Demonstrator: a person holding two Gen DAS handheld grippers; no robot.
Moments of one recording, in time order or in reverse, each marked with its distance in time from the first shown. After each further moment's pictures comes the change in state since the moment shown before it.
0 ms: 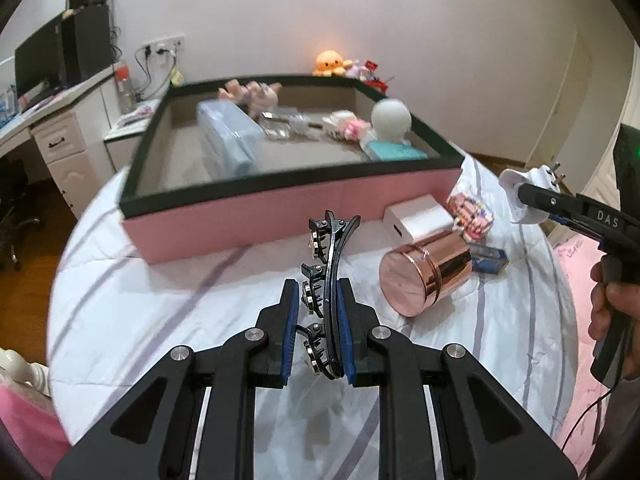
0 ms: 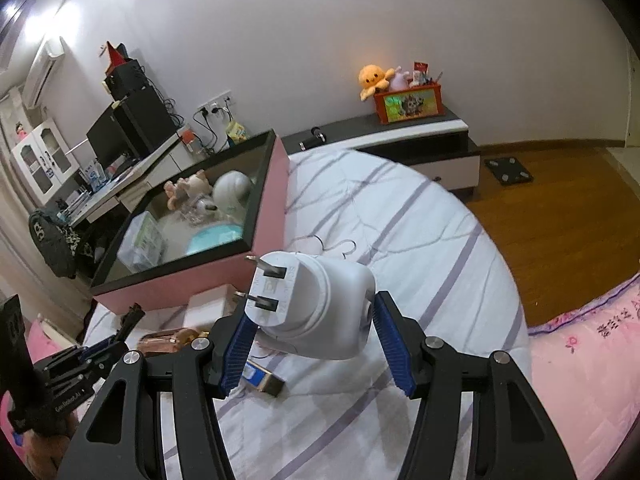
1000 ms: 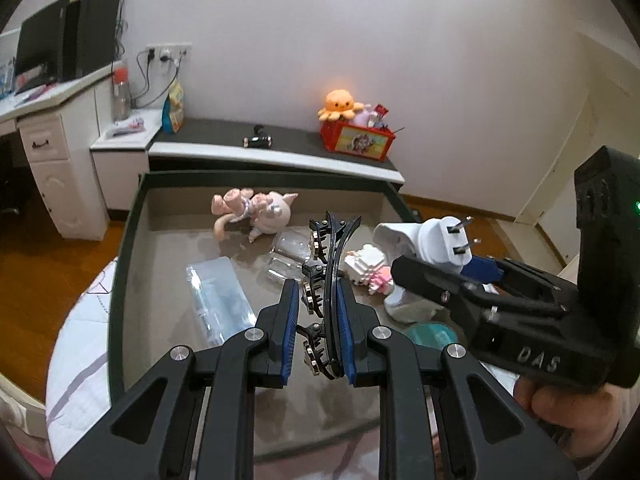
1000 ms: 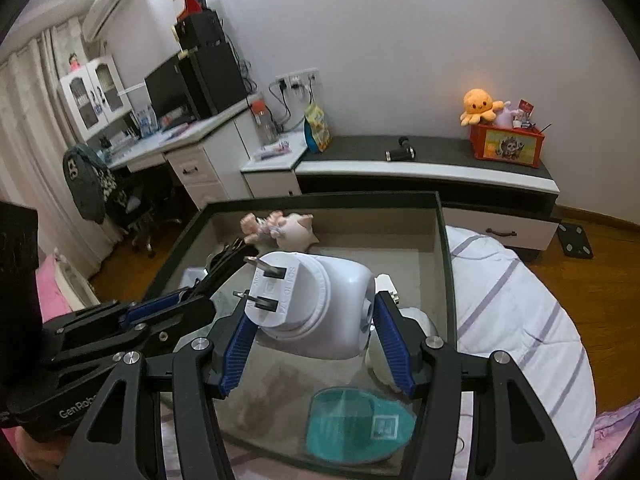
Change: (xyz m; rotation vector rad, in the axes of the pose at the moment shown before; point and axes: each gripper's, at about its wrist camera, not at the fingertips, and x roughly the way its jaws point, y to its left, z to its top) left arm 0.063 0.041 0.136 -0.137 -0.066 -0.075; right arm 0.112 0.127 0.091 -0.268 0.081 0.138
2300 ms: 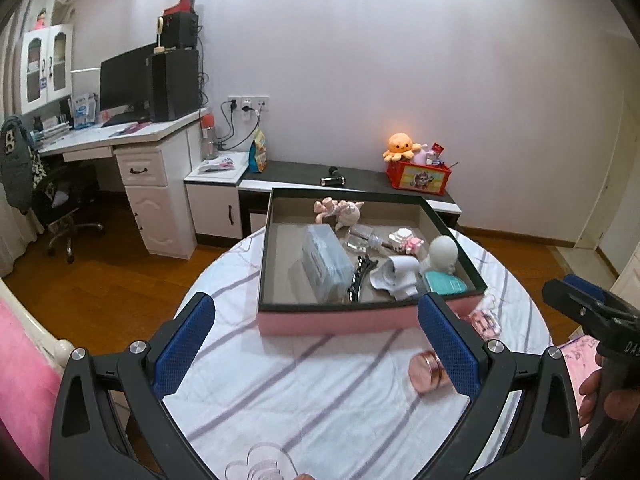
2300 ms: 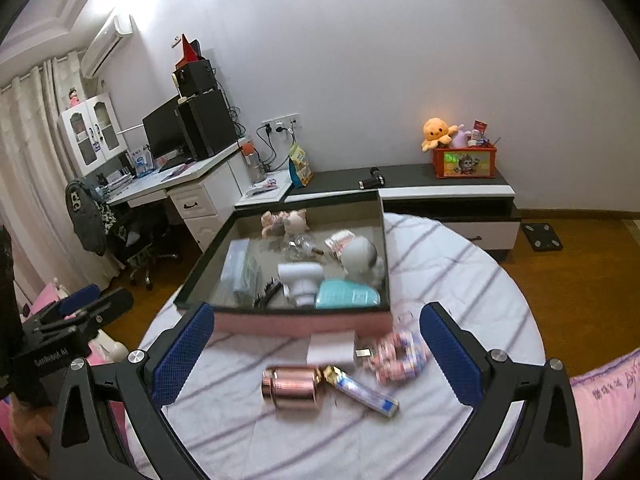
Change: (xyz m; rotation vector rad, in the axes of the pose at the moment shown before) left arm -0.170 -0.023 -0.087 -0.004 -0.186 0.287; right arm -0.155 0.018 -0.083 0.073 -0.167 -0.067
